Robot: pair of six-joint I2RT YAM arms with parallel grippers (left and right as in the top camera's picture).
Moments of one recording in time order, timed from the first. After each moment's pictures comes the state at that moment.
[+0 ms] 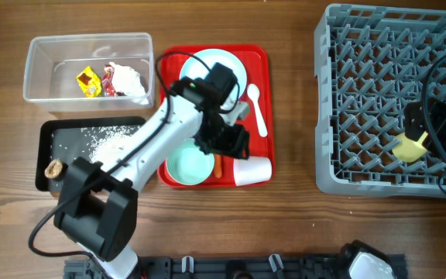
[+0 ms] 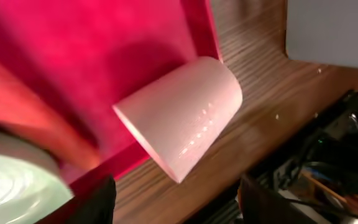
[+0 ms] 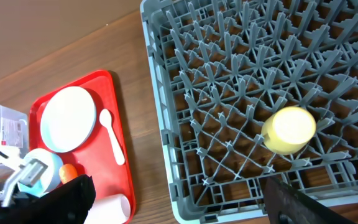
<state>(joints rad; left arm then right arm) -0.58 1.82 1.39 -1.06 0.48 -0.21 -0.50 1.12 1.61 -1.38 -0.37 -0.01</state>
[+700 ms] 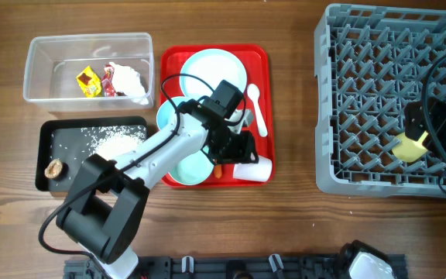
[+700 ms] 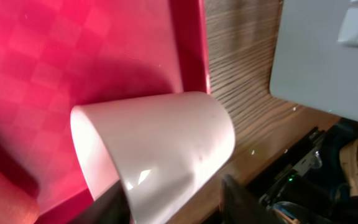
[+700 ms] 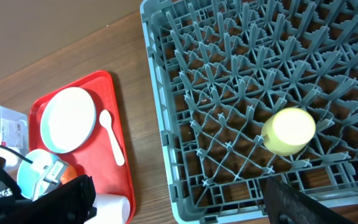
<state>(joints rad) -0.62 1.82 1.21 -0.73 0.56 -0.47 -0.50 1.12 1.61 -1.37 -0.37 -0.01</state>
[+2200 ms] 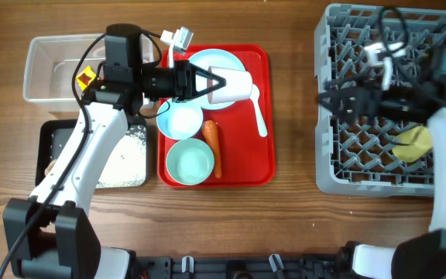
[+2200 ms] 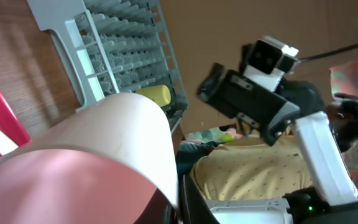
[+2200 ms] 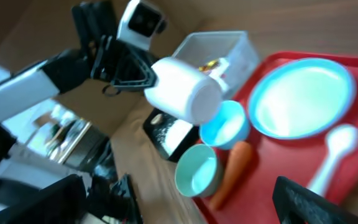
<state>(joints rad) -0.18 1.60 1.22 -0.25 1.25 -0.60 -0.21 1.52 1.35 -1.16 -1.32 -0.55</state>
